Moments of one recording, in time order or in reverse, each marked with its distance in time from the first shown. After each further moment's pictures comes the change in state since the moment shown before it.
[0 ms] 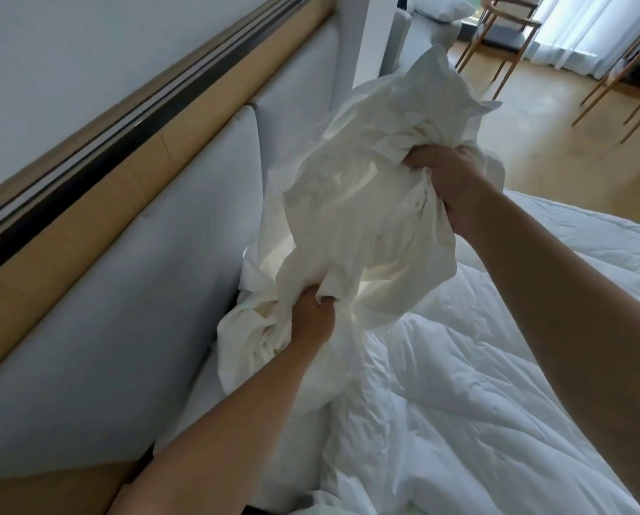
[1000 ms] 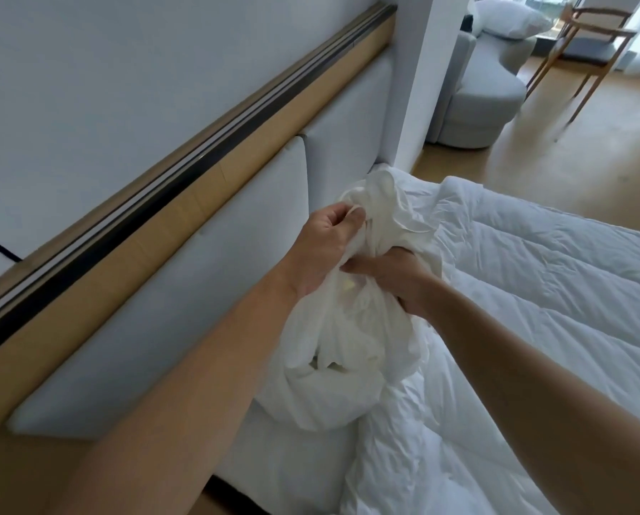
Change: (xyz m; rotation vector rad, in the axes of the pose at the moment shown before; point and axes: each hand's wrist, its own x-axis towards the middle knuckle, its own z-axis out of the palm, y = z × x) left_hand -0.008 0.154 -0.119 -0.468 -0.162 0.245; right_hand -0.045 0.069 0.039 -0.149 -0.566 0.204
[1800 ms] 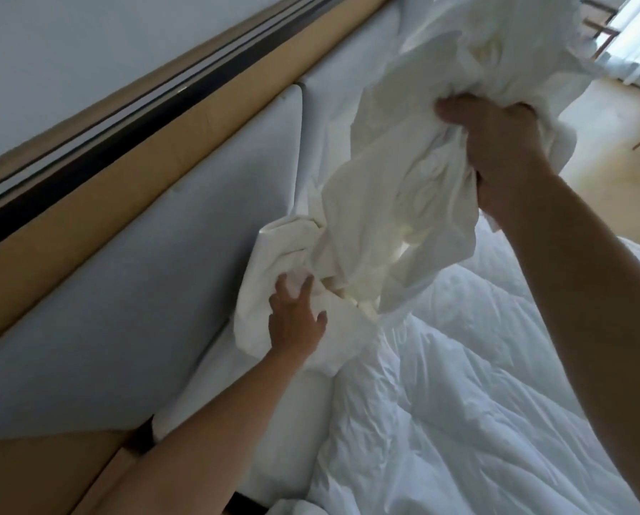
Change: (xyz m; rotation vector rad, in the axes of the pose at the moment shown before) left_hand -0.026 -0.237 -0.015 1.047 0.152 -0.241; right_hand 0.030 -0.104 -0.027 0.129 0.510 -0.352
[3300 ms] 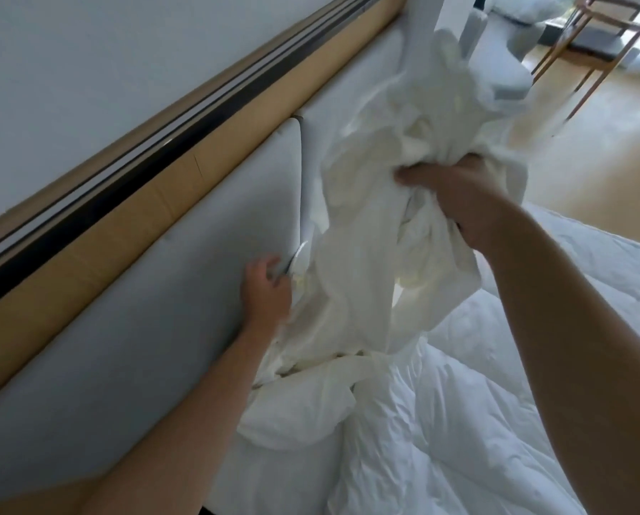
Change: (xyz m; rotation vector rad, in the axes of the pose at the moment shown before) left_hand 0.065 0.023 -0.108 -0.641 0.332 -0.113; right_hand 0.032 0.019 -0.002 -0.167 -0.254 0.061
